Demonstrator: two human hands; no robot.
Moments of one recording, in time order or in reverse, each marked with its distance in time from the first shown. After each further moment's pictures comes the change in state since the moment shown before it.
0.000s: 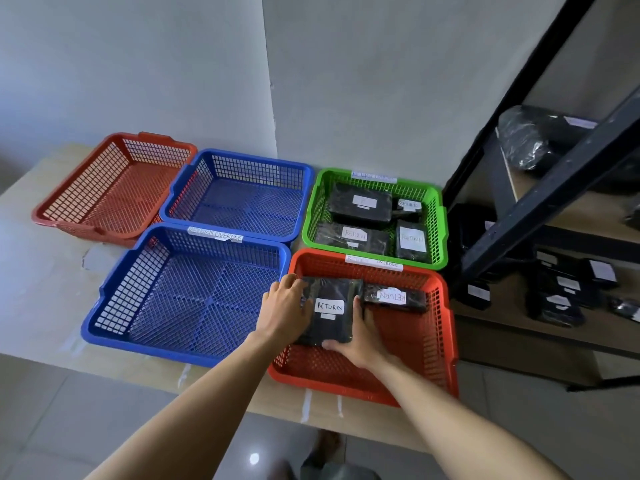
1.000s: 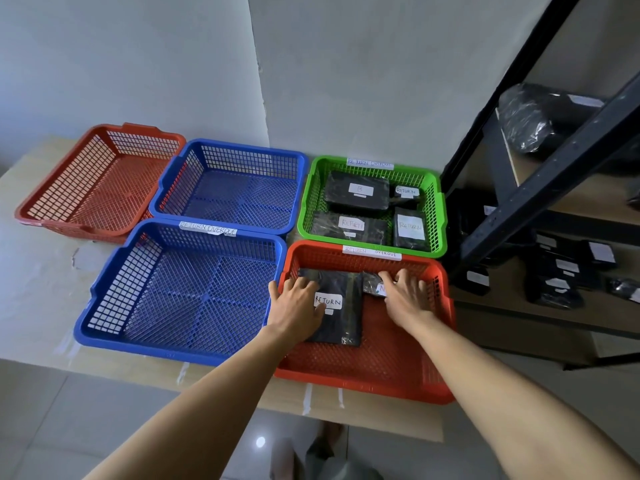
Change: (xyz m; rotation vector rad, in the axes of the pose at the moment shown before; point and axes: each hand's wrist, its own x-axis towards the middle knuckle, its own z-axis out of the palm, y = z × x) left_hand 0.007 0.011 0.020 0.177 -0.162 0.042; right_hand 0.038 0.037 -0.074 -0.723 0.186 0.033
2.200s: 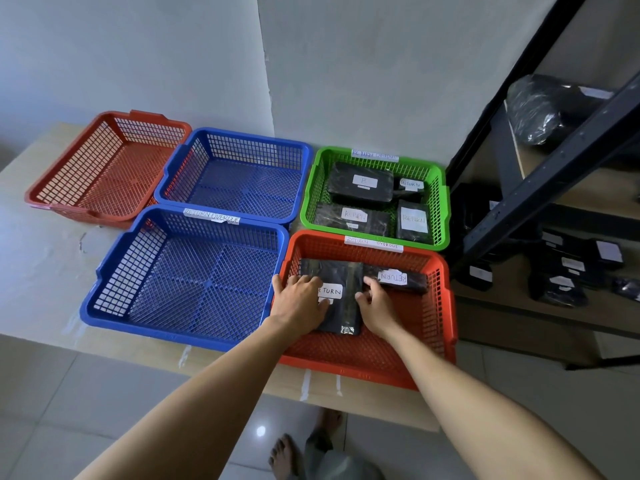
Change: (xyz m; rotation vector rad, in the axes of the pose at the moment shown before) left_hand -0.009 0.008 0.003 -0.022 -0.052 -0.027; right_hand -0.025 -0.047 0.026 0.963 -0.053 0.088
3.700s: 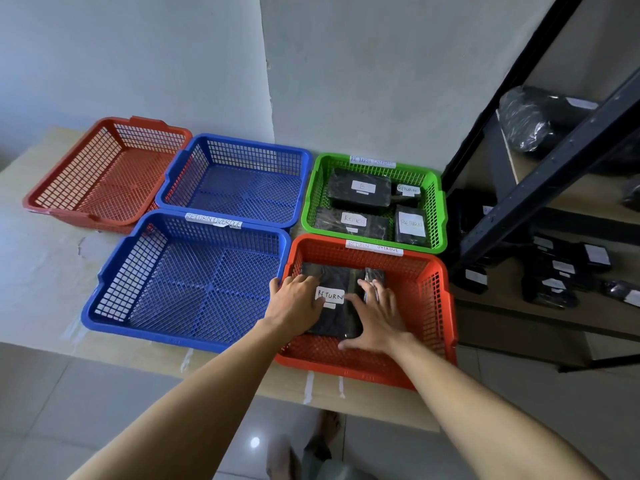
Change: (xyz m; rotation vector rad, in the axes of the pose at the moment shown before) left_hand -0.006 -0.017 -0.008 -0.083 0.075 0.042; right_hand -0.021 -0.002 -0.007 -0.892 -0.154 -0.339
